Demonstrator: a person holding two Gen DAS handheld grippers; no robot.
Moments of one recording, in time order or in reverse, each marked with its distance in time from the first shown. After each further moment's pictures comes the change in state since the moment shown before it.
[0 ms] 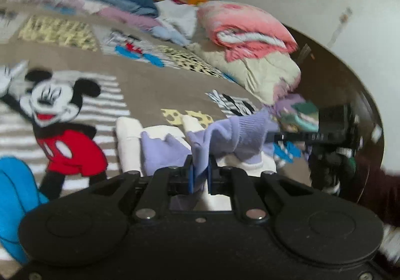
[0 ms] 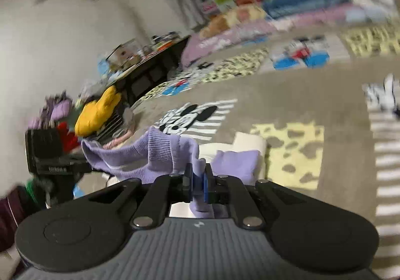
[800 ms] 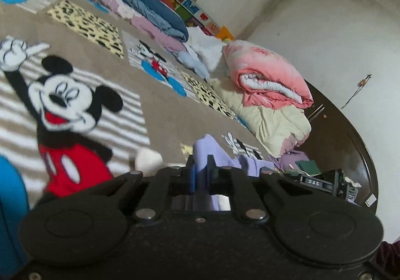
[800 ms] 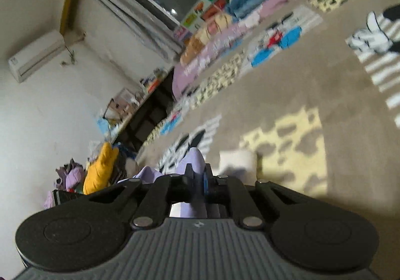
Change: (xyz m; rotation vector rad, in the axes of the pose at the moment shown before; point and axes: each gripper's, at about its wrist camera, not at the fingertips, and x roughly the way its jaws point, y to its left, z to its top) left arm 0.013 0.039 0.024 -0.158 -0.174 0.012; right arm 0.039 -0.055 -0.001 0.263 -0.174 0.097
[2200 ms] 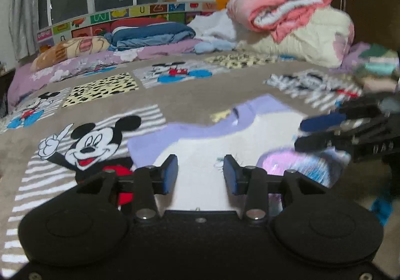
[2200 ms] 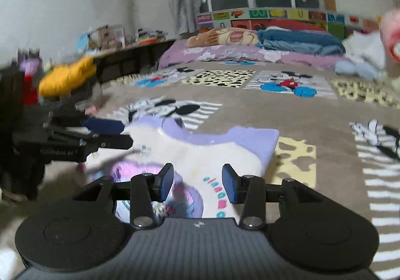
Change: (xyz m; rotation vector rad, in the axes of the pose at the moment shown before) left arm 0.033 -0.081 -0.093 0.666 0.080 0.456; right arm 0.010 0.098 -0.094 -0.672 0.064 -0.339
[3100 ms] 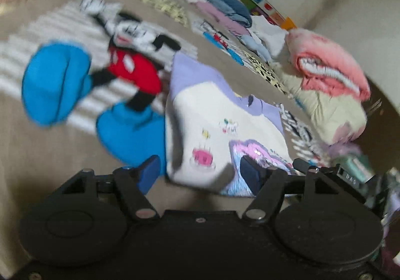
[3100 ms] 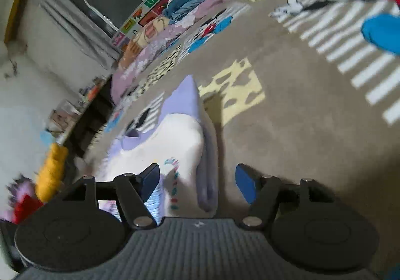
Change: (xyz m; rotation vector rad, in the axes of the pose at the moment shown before) left arm -0.055 0.039 -0.050 -0.792 0.107 -0.146; right arm -0.021 -0.067 -0.059 0.815 0.034 0.044
